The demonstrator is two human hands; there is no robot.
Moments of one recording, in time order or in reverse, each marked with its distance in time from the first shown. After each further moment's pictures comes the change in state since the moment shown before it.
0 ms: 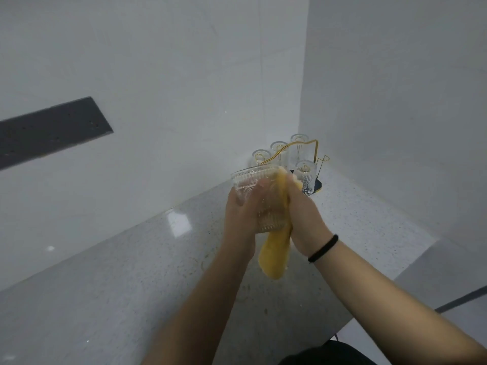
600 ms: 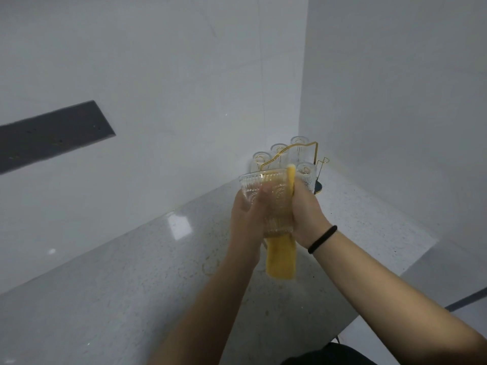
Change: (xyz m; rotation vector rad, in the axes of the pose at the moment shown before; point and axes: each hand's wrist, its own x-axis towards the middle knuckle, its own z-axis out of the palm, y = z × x) left_hand -0.012 0.002 0.007 0.068 0.029 0.039; right_hand 0.003 -0.018 -0.002 0.049 0.082 0.186
